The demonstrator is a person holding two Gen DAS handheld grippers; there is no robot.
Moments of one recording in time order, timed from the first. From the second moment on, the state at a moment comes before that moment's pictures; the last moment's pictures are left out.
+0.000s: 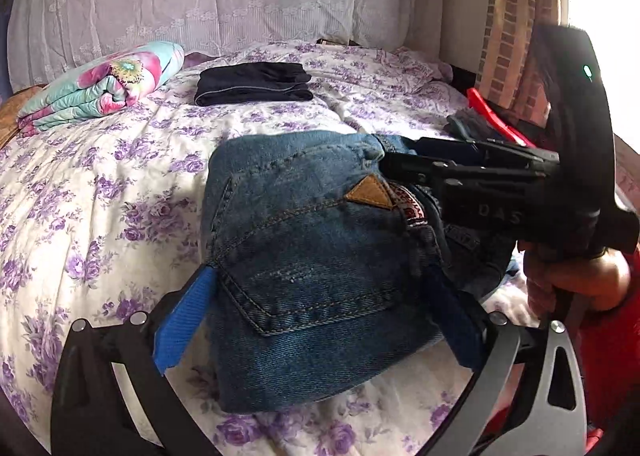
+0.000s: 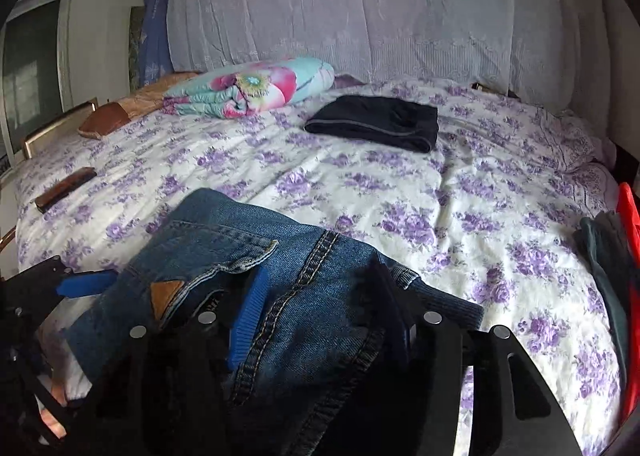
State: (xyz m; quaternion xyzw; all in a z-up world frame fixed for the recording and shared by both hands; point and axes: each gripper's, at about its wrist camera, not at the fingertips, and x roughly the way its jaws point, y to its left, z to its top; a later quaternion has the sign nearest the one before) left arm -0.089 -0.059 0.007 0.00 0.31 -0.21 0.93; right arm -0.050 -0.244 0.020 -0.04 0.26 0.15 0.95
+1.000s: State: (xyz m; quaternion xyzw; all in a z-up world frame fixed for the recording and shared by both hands) left arm -0.034 -0.026 -0.029 -0.16 0.43 -0.29 0.84; right arm -0.049 -0.342 -0.047 0.24 0.40 0.26 0.85
